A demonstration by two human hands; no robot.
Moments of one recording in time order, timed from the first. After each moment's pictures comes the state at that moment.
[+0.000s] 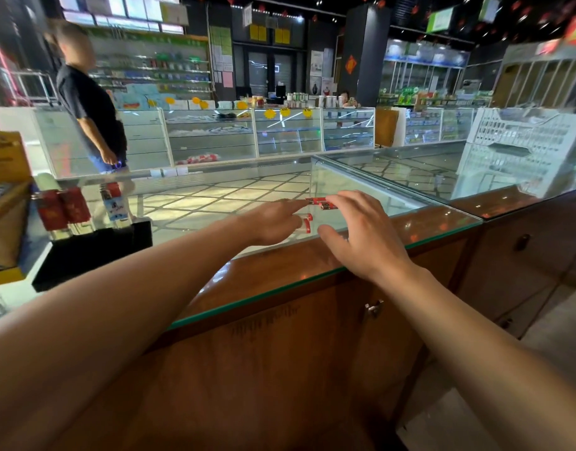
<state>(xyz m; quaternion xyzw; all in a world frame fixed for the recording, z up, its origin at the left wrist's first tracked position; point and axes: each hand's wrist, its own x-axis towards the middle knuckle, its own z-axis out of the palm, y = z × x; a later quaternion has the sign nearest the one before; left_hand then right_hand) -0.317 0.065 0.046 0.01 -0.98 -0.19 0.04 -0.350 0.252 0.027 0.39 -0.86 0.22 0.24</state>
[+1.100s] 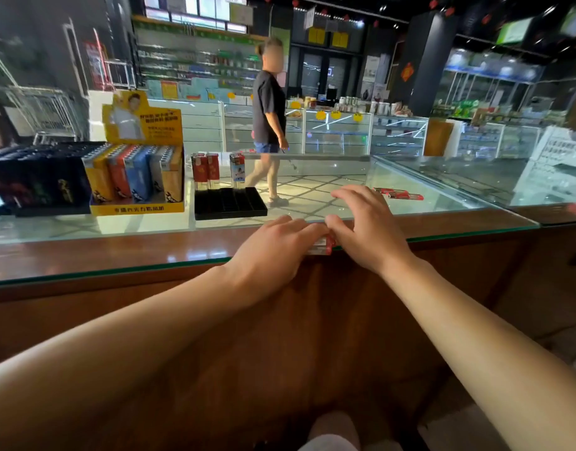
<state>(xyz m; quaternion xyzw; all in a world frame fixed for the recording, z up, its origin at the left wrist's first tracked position) -0.098 0.044 0.004 -0.07 -0.95 -0.02 0.32 -0.229 0.184 0.027 0.45 -0.82 0.27 0.21</state>
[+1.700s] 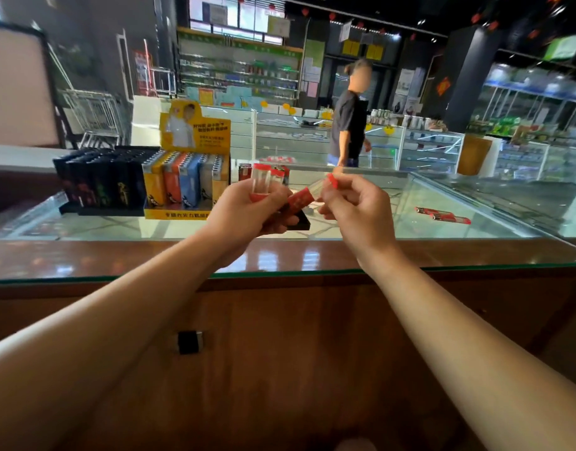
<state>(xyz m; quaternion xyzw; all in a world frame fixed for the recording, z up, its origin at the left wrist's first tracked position) -0.048 -0.016 0.055 0.10 -0.68 -0.64 0.34 -0.180 0.097 0.051 0.42 -0.64 0.65 0.04</state>
